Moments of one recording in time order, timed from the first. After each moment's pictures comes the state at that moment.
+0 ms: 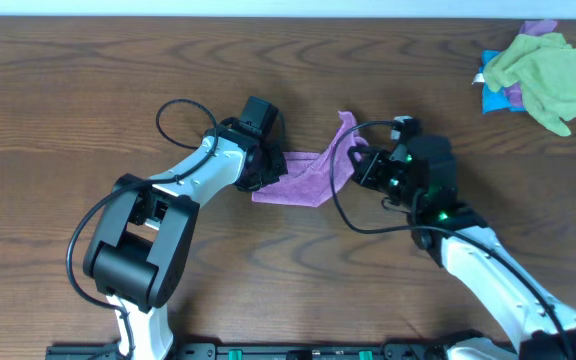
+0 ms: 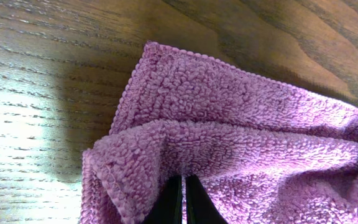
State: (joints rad) left arm -0.44 1.97 1.22 -0.53 0.23 -0.74; right arm 0.29 1.36 0.64 0.16 -0.32 0.76
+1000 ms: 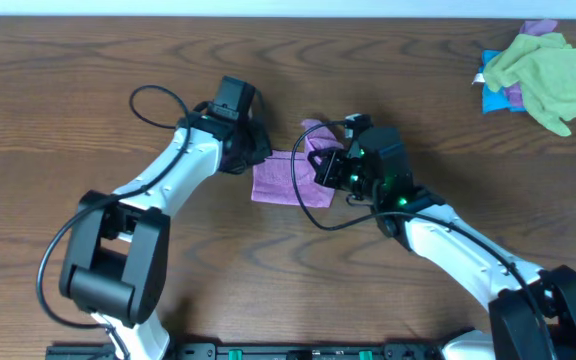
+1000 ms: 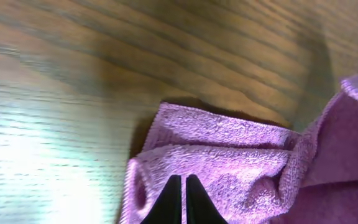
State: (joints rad) left arm -0.34 1.86 1.26 -0.58 0.23 -0.65; right arm 0.46 1.53 0.75 0.17 -0.32 0.78
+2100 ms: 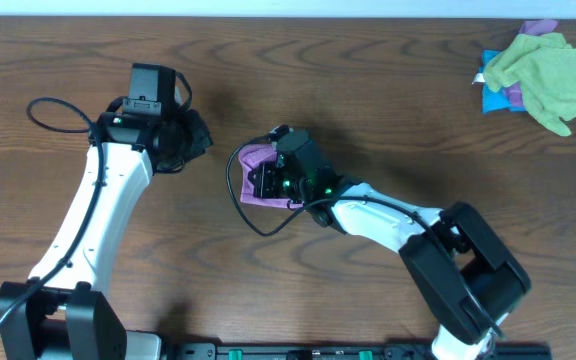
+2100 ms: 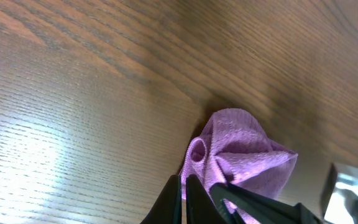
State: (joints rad) left arm -0.12 1.57 1.26 -0.81 0.18 -0.58; right arm 0.70 1.90 1.00 0.16 -0.29 0.78
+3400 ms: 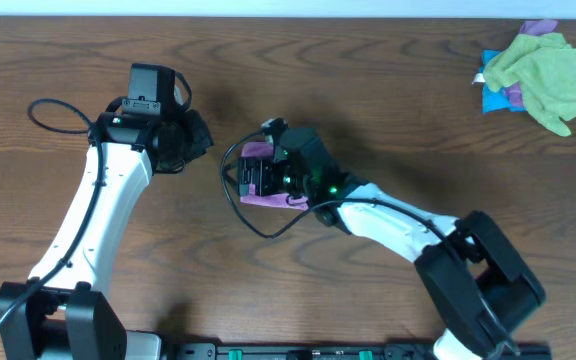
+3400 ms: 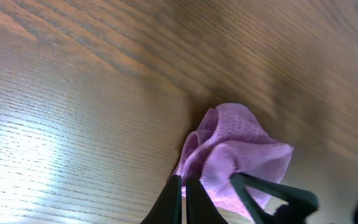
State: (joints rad) left arm -0.12 1.57 1.26 -0.81 0.20 -0.58; right arm 0.68 1.82 1.00 0.21 -0.39 0.72
